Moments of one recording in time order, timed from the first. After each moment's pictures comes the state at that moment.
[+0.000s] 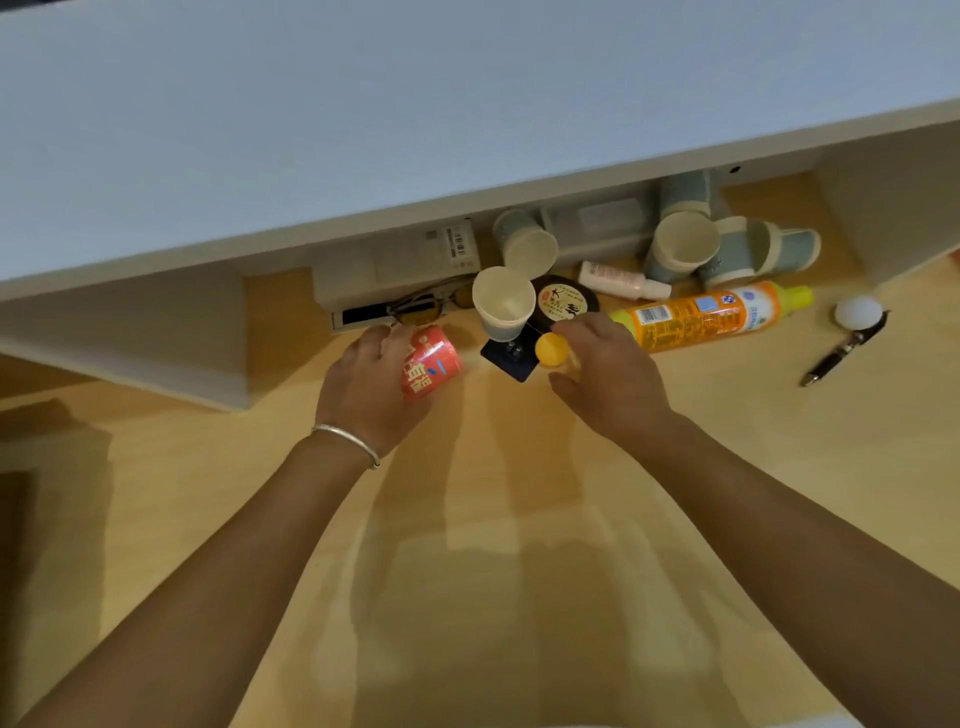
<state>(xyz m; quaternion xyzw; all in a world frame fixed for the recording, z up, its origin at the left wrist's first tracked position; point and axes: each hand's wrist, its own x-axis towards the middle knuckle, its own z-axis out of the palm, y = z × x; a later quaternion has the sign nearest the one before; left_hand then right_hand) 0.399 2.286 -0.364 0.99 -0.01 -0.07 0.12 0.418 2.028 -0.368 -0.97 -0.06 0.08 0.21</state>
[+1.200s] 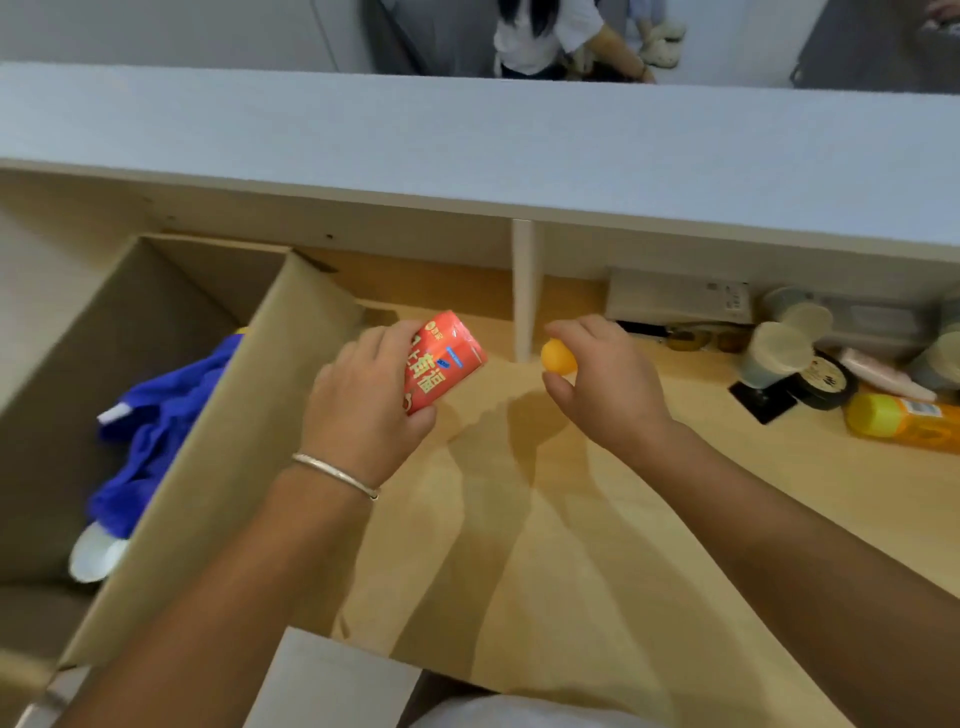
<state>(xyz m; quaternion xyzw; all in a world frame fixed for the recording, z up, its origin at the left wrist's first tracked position) 0.180 2.503 -0.215 0.98 0.15 0.09 0.10 0.309 2.306 -0.256 -0.93 -0.29 0.00 0.21</state>
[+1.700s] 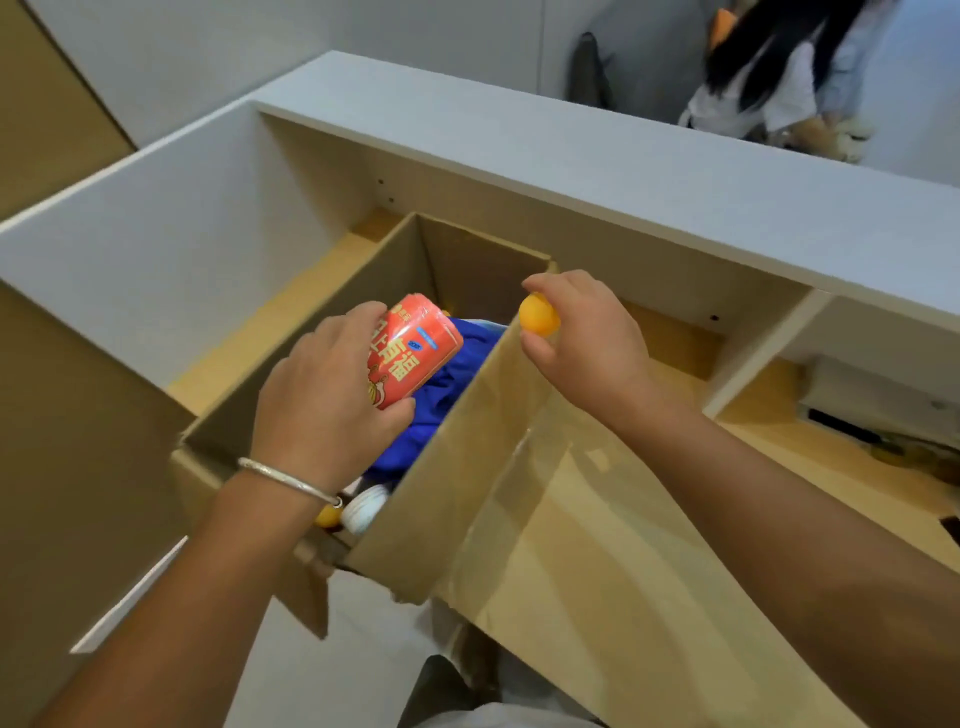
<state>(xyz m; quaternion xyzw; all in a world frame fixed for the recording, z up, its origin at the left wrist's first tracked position) 0.014 2.657 -0.157 0.93 0.34 0.15 0.08 0.220 2.536 -0.190 -0.85 -0.45 -0.04 0.28</state>
